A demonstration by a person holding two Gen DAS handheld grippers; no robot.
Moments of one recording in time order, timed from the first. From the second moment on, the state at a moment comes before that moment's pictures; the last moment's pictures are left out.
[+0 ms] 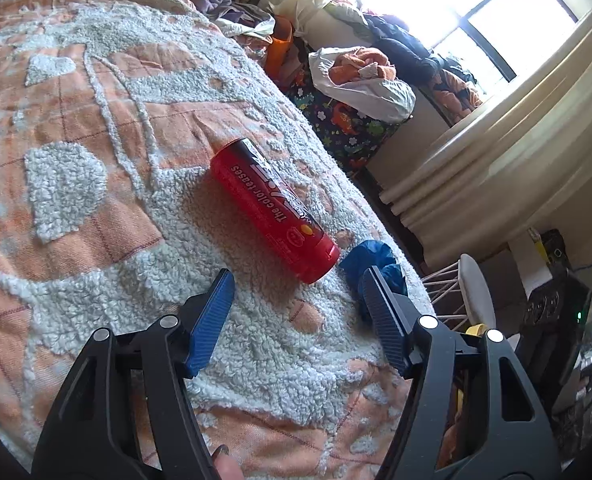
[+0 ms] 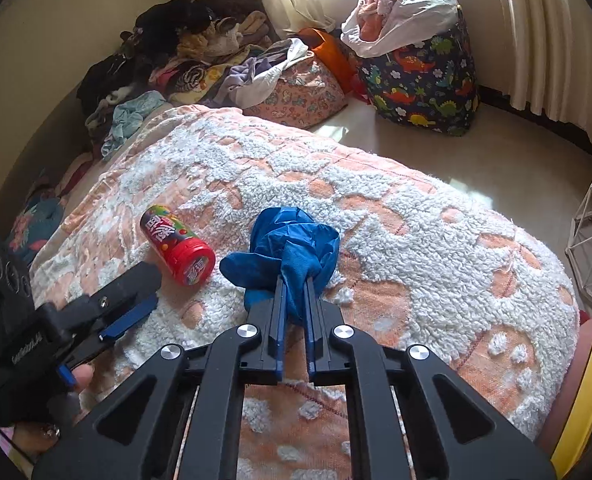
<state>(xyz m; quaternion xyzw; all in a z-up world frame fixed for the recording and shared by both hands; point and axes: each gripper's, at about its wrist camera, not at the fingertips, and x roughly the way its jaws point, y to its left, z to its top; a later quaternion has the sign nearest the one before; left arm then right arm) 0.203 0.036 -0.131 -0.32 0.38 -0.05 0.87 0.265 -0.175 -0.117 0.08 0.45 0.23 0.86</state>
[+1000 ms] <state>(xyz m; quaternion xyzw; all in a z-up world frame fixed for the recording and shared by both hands) 0.215 -0.018 -0.097 -0.32 0.37 -0.10 0.86 0.158 -0.291 -0.049 0.13 0.35 0.16 0.91</state>
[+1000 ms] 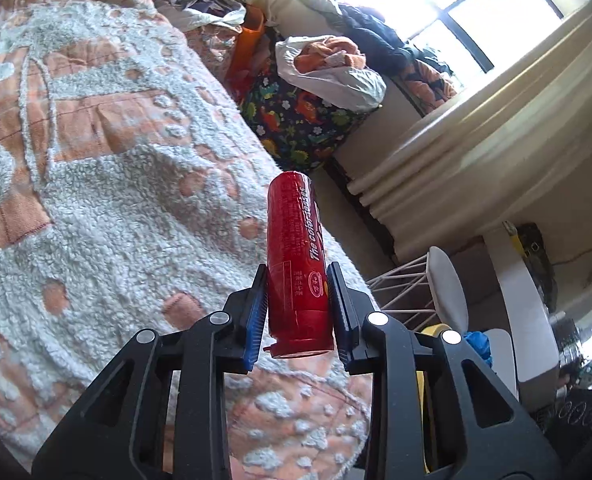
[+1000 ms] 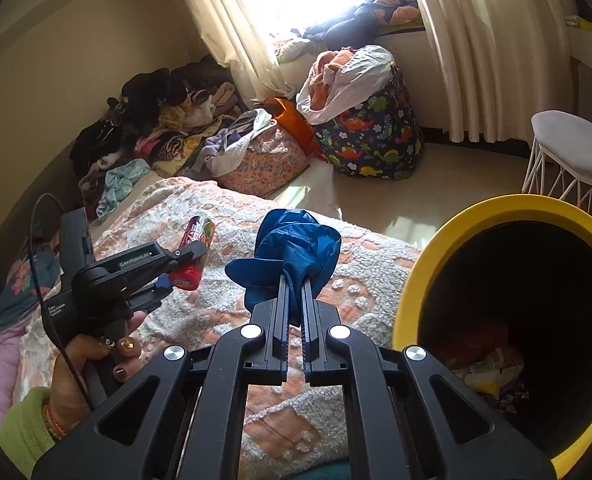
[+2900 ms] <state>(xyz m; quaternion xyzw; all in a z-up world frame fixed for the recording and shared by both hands) 0.142 -0.189 -0.034 -0.14 0.35 -0.28 0.89 0.116 -0.438 -0.019 0.21 0.29 0.04 0.93</state>
